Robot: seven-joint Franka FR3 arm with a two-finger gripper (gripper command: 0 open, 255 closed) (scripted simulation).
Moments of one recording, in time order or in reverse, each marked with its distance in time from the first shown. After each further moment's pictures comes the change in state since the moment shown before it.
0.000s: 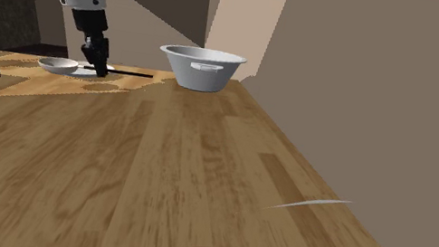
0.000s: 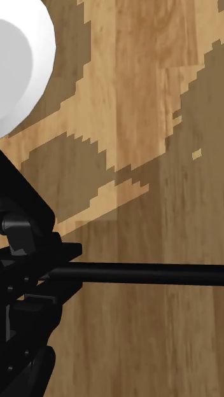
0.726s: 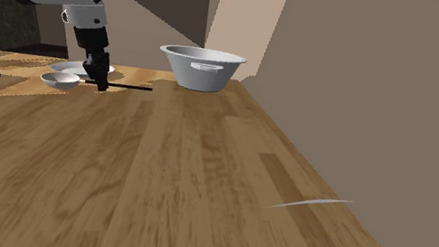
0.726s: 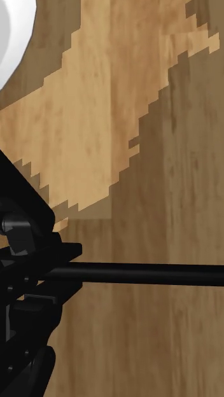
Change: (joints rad) arm 0.002 0.028 0.005 -0.062 0.004 0.089 0.005
